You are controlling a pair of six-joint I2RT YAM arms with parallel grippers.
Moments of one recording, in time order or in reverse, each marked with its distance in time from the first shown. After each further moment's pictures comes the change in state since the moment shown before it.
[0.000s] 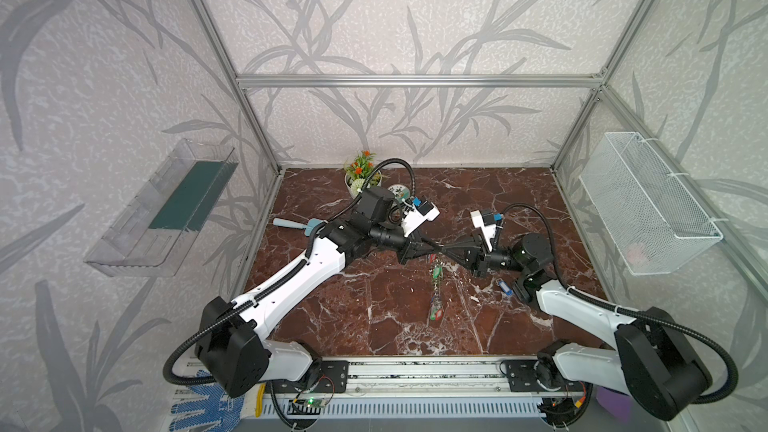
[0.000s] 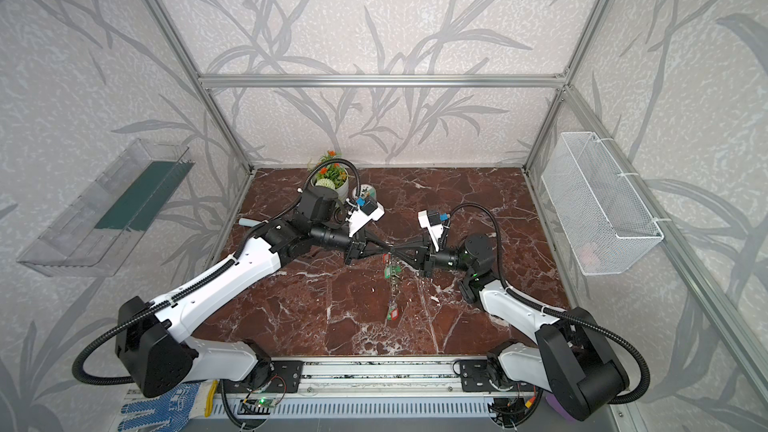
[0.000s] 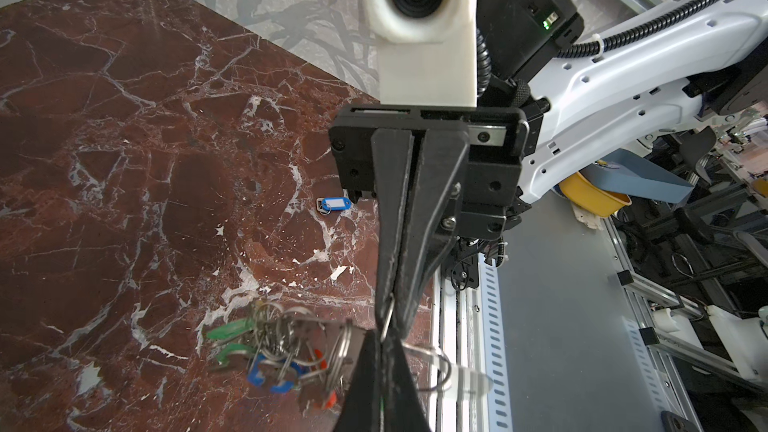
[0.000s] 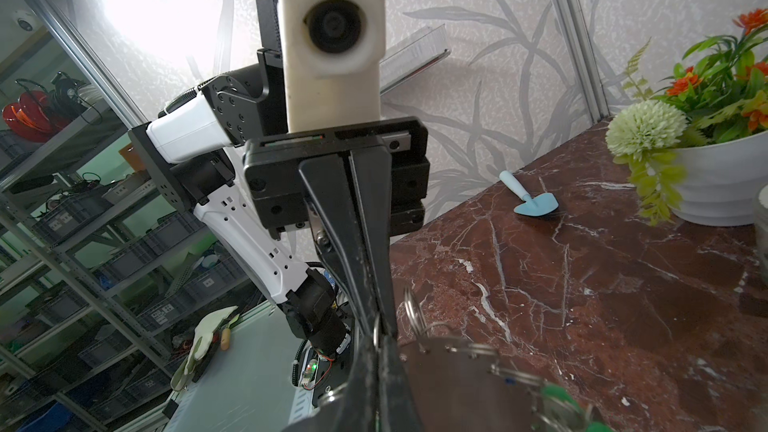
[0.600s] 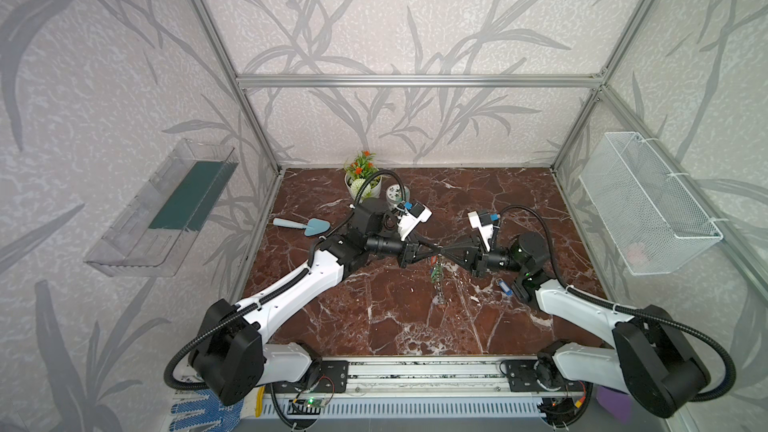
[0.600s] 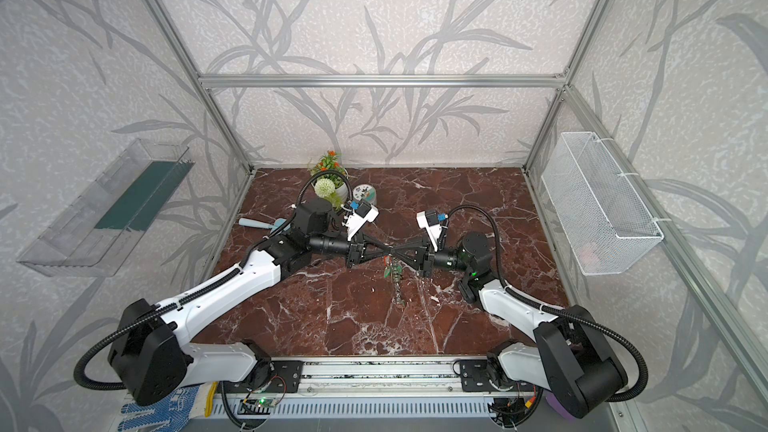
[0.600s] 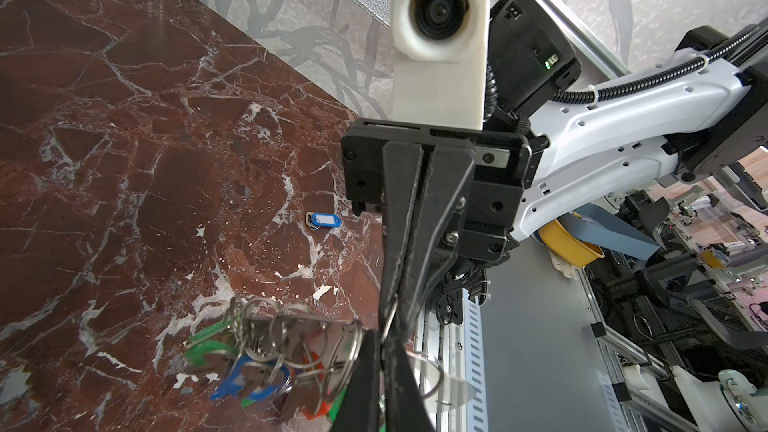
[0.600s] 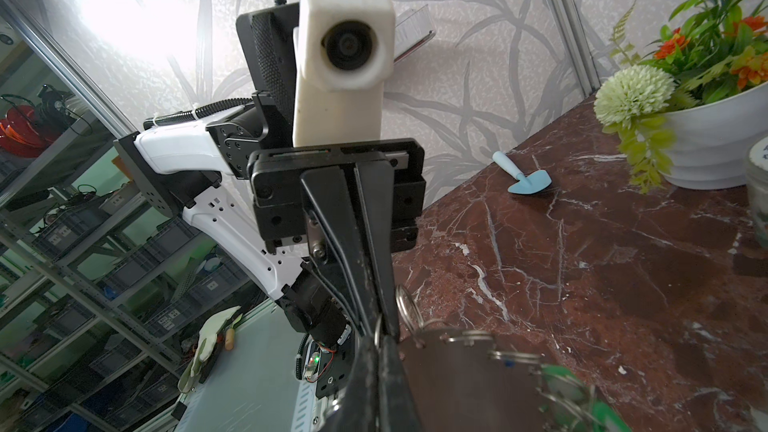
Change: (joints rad) left arm 0.008 -0.045 -0.214 0.345 0.023 -0.260; right arm -0.002 0.010 0.000 -0.056 0.016 0.000
